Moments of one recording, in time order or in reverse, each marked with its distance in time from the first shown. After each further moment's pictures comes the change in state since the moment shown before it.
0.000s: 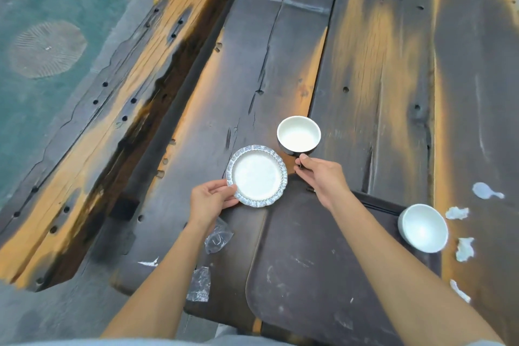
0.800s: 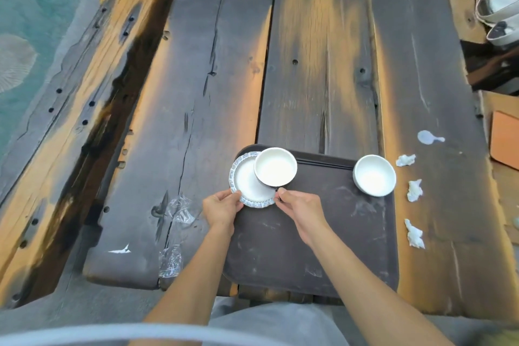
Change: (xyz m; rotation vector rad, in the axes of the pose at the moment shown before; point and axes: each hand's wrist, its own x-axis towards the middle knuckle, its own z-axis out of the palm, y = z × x) left_hand -0.066 -0.091 0.085 0.000 0.185 -0.139; right_hand -0.101 0.096 -0.096 0.072 0.078 0.060
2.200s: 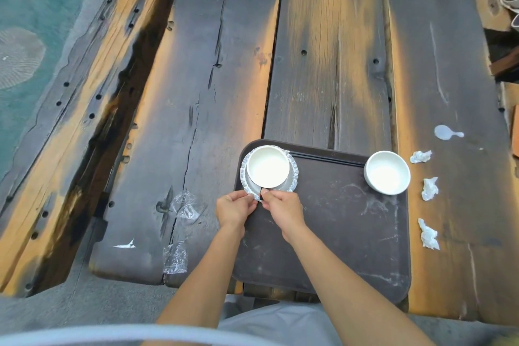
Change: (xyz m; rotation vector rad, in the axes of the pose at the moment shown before) left_hand -0.001 -0.016 0.006 0.054 -0.024 -0.068; right_hand 0.026 0.045 0.037 -0.483 0.007 -0.057
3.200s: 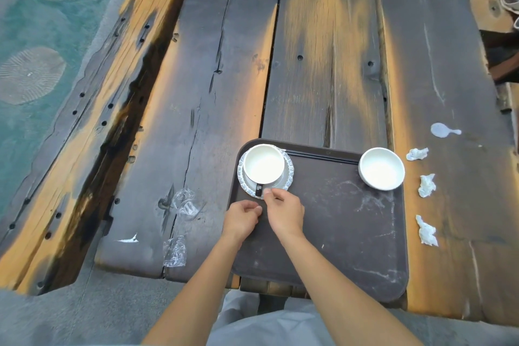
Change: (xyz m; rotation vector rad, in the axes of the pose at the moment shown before) left_hand -0.026 -0.026 -0.010 0.603 -0.194 0.190; right_hand -0.036 0.000 -0.017 -0.125 0.159 -0.153
